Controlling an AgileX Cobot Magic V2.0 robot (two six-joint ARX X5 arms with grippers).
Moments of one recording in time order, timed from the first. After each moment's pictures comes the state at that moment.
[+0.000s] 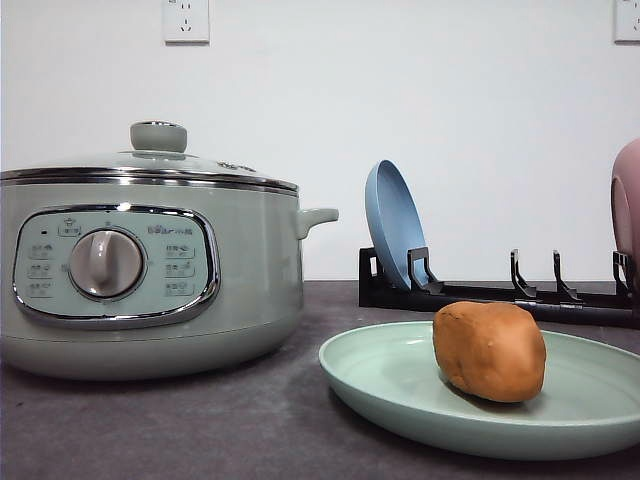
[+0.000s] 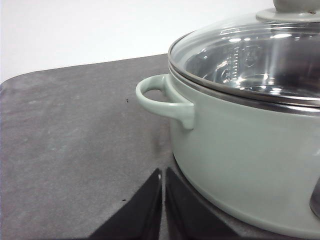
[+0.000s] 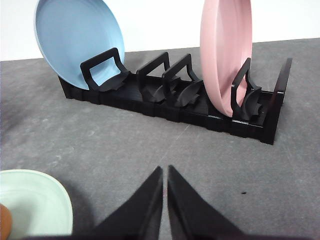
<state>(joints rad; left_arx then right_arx) 0.03 0.01 0.03 -0.17 0.13 0.14 -0.01 0.01 0.02 -0.16 -0.10 0.13</state>
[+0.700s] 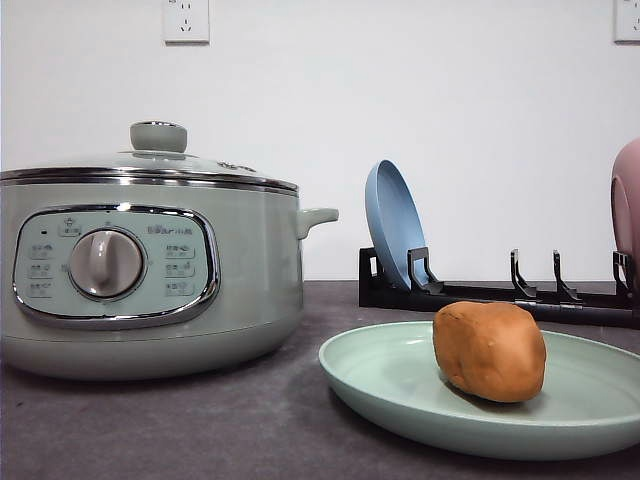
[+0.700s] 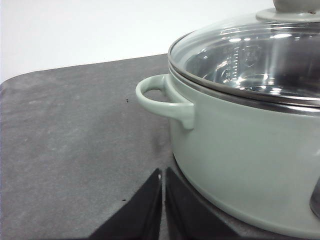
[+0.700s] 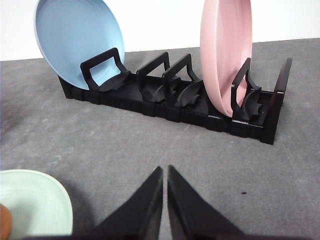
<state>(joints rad) 0.03 0.01 0.03 -0.17 0.13 0.14 -0.01 0.01 0.02 -0.16 -0.10 0.13</state>
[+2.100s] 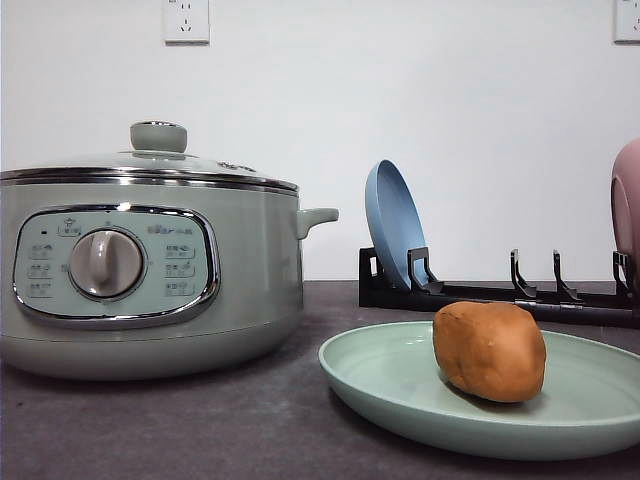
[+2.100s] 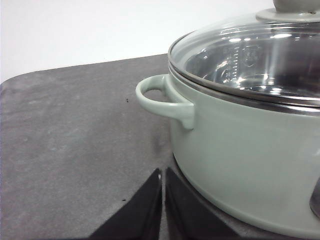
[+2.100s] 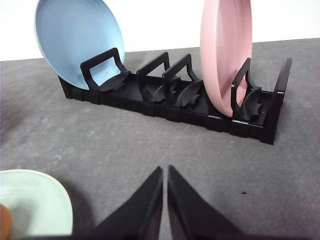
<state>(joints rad) 0.03 0.01 0.03 -0.17 0.13 0.14 -0.01 0.01 0.02 -0.16 -0.10 0.13</state>
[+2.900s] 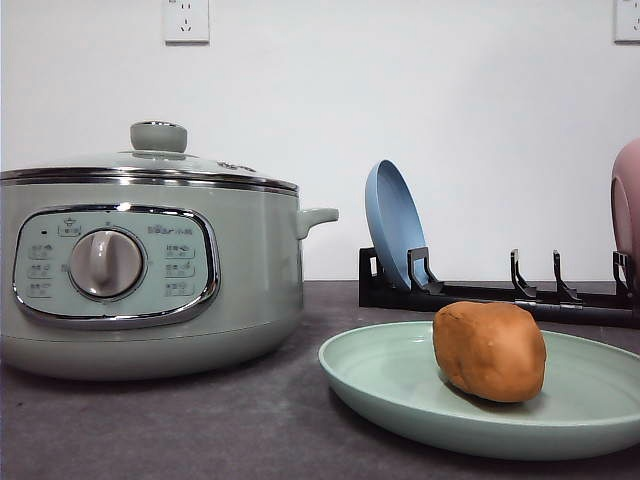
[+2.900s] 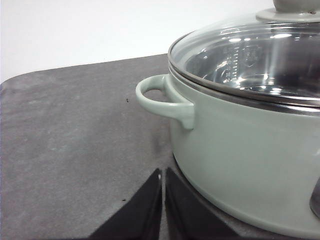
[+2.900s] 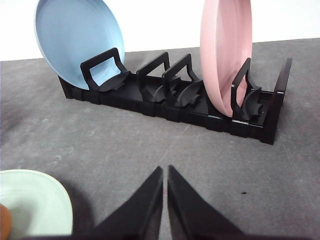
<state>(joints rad) 0.03 0.01 0.03 -0.17 0.13 0.14 -0.01 0.01 0.02 -0.16 -0.10 0.13</state>
